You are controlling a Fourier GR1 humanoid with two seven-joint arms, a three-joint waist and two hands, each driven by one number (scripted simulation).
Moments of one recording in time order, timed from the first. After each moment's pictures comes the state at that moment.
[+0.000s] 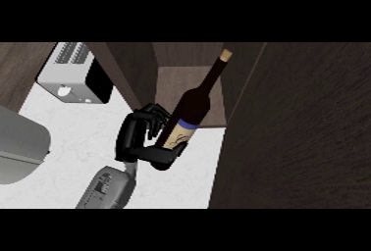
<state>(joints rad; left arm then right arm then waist) -0.28 0.00 -0.24 -1.27 0.10 0.21 -0.31 0.10 -0.53 0.61 -2.52 0.05 -0.56 0.34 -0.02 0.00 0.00</state>
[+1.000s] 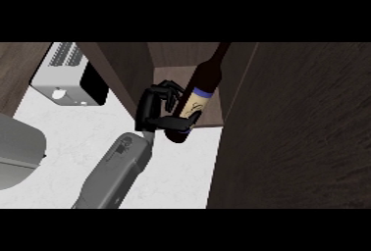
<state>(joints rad) -0.61 0.00 -0.26 -0.89 0.29 0.32 -0.40 0.17 -0.53 0.61 -2.51 0.03 -0.52 0.23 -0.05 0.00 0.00</state>
